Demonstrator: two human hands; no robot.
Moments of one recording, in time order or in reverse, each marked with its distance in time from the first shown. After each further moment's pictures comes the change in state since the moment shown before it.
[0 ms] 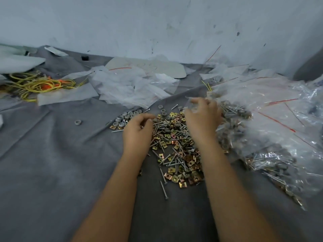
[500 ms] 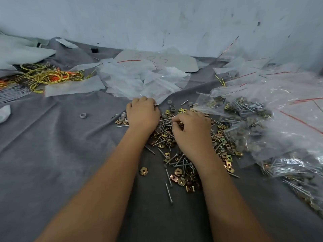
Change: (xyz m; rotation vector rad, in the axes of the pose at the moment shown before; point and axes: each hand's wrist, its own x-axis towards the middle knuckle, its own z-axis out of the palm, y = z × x) left_hand 0.072 -0.013 0.010 1.003 -0.109 0.141; right_hand -0.037 0.004 0.029 -0.108 -0.187 -0.425
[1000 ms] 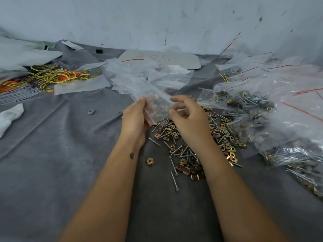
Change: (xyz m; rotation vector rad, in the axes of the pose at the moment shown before) left_hand -0.050 -0.008 -0.027 -1.737 -0.024 -0.470; right_hand -0.007 -0.021 -0.010 0.792 -0.017 0.124
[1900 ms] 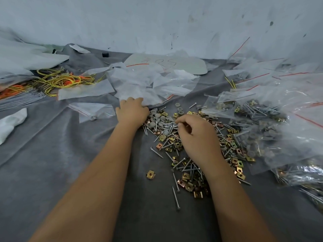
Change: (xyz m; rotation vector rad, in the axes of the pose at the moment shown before) left_hand 0.083 0.014 -0.019 1.686 0.133 0.247; right_hand 0.002 0.009 -0.009 -0.454 -0.036 -0.103
